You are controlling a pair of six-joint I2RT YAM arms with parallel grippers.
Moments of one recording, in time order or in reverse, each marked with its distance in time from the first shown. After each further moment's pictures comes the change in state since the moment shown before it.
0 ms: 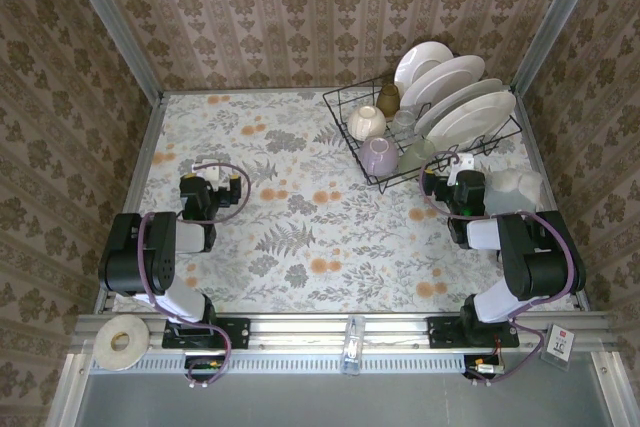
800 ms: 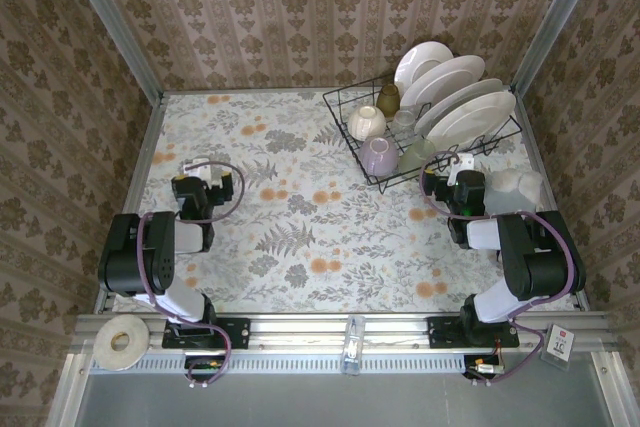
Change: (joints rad) left arm 0.009 -0.015 -0.003 0.016 -0.128 -0.034; right arm 0.000 -0.001 0.000 -0.001 0.003 0.001
